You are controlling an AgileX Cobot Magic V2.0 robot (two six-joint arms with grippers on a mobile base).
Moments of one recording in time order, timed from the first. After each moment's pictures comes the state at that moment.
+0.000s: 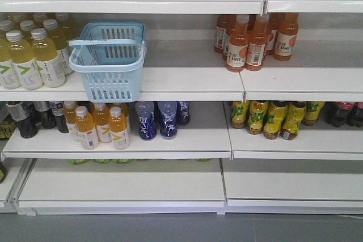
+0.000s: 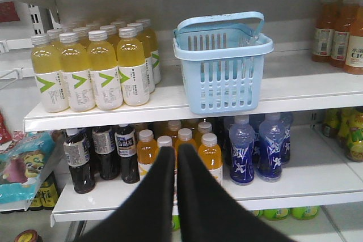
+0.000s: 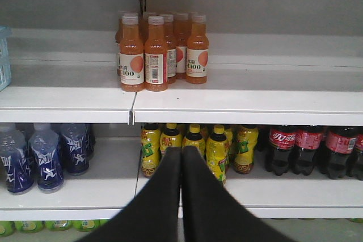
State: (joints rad) left arm -0.01 -0.01 0.04 0.08 0.15 -0.11; right arm -0.07 -0.01 0.03 -0.04 0.14 -0.02
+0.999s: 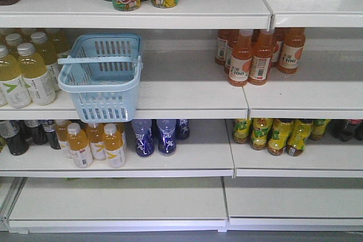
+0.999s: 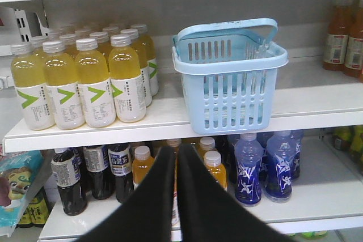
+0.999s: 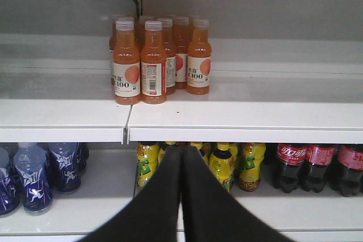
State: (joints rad) left arm -0.01 -0.01 0.04 0.08 0.15 -0.11; right arm -0.07 -0.01 0.03 -0.04 0.14 -0.02
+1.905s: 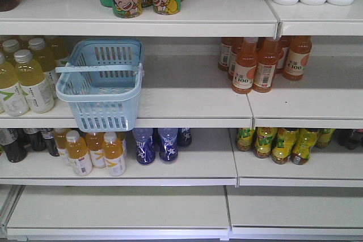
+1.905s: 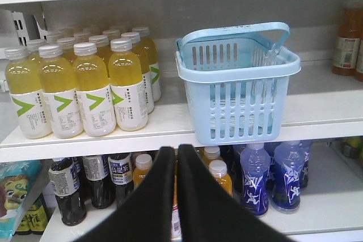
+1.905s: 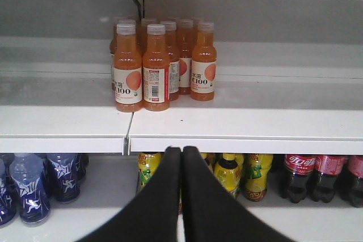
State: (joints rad) left arm -0.01 -0.01 0.04 0.08 0.15 -0.11; right arm -0.07 -0.01 0.03 -0.04 0.14 -0.02
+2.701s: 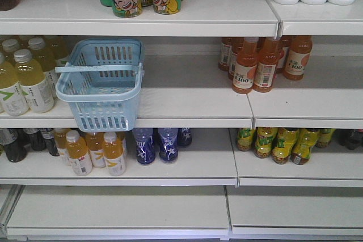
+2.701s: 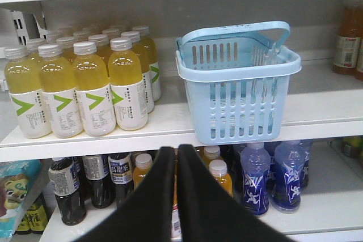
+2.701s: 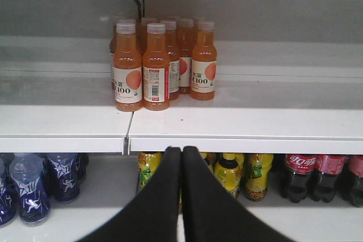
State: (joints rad) left arm -0.01 -0.01 0.04 0.08 0.15 -0.11; right arm -0.07 -0.01 0.03 -0.04 0.14 -0.02
